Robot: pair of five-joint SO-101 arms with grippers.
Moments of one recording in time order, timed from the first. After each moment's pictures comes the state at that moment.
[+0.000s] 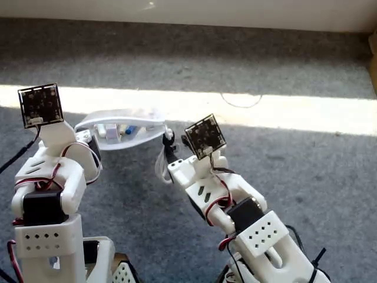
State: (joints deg) left arm -11.3 -62.9 42.4 66.4 12.8; right arm -37.3 -60.0 65.5 28.4 -0.5
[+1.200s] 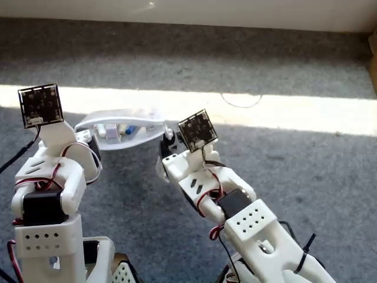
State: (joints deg) left arm -11.3 -62.9 42.4 66.4 12.7; right arm -37.3 -49.3 65.5 18.2 -1.1
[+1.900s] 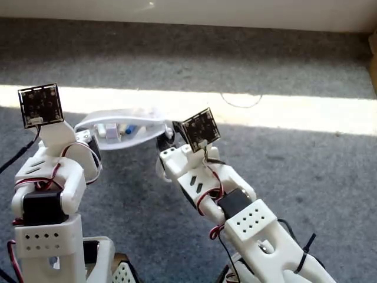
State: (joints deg) left arm -11.3 -62.9 42.4 66.4 12.7; right arm -37.3 -49.1 65.5 10.1 -1.1
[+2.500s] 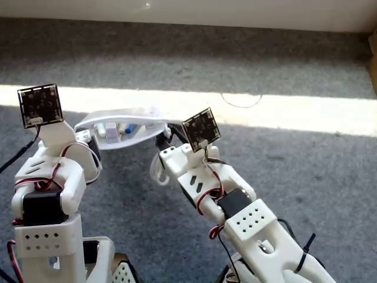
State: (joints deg) left arm -11.3 -62.9 42.4 66.4 12.7; right arm -37.3 -49.1 65.5 9.5 -1.1
